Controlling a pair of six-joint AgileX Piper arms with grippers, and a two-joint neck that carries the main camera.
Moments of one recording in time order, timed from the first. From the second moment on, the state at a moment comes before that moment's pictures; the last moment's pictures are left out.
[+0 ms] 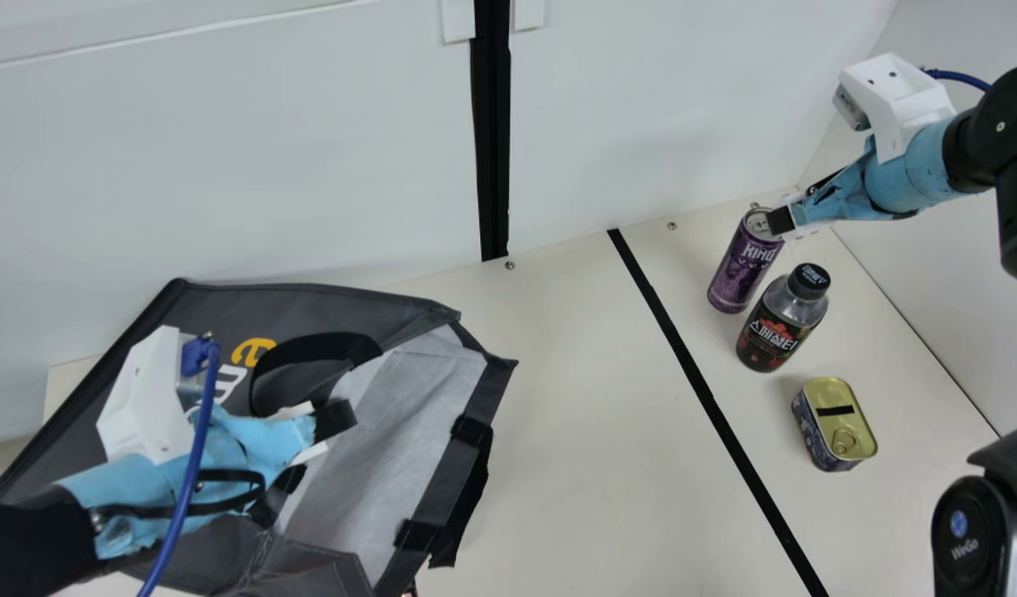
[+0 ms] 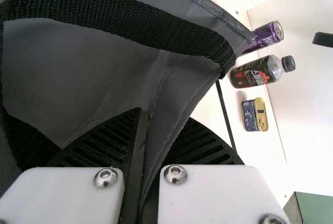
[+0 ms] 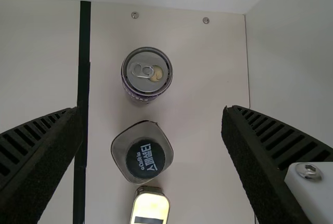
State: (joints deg) left arm -26.3 85.2 -72.2 -40.9 41.9 0.0; right arm -30.7 104.0 -113.5 8.9 69.8 -33.0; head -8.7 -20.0
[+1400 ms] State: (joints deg) left arm -26.3 85.2 -72.2 -40.9 41.9 0.0; right arm -29.6 123.1 -121.9 9.1 69.8 -34.4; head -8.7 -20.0
